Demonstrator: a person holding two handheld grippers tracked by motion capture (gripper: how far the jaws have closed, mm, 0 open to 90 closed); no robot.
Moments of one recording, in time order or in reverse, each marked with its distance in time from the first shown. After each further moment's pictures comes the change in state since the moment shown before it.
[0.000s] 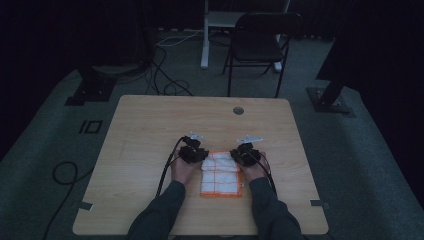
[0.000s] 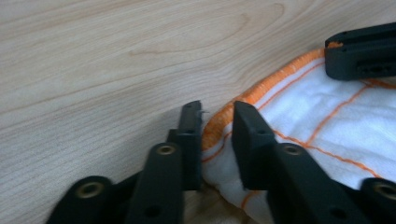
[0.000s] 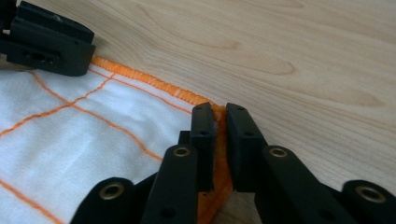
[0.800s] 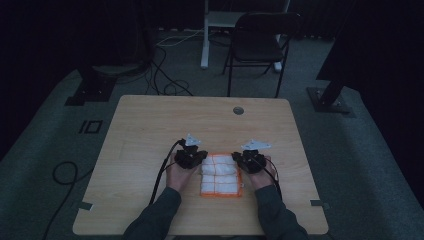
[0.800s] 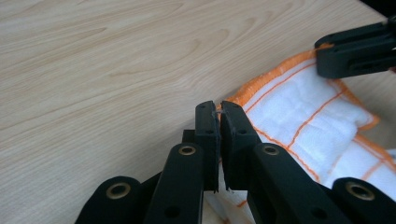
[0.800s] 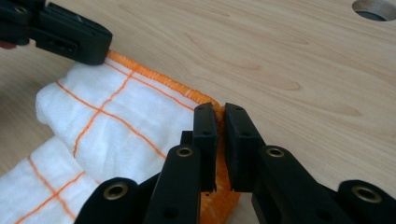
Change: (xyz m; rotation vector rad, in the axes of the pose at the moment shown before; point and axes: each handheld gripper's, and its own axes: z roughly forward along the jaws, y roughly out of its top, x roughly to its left) left arm -0.018 -0.009 -0.047 -0.107 -0.075 0.058; right arm 0.018 -0.007 -0.051 -0.095 0.051 -0.063
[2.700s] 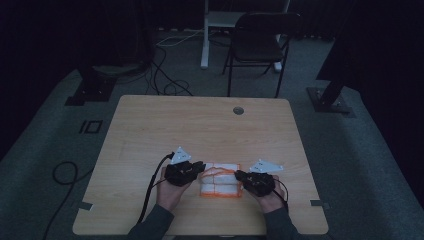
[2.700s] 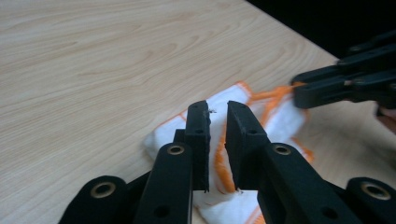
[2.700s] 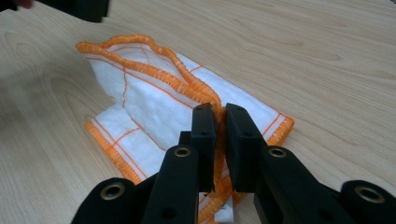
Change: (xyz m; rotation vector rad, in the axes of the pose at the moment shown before) left arm -0.027 -0.027 -0.055 -0.105 -0.073 0.019; right arm 0.029 -0.040 -0.051 -0.053 0.103 -0.018
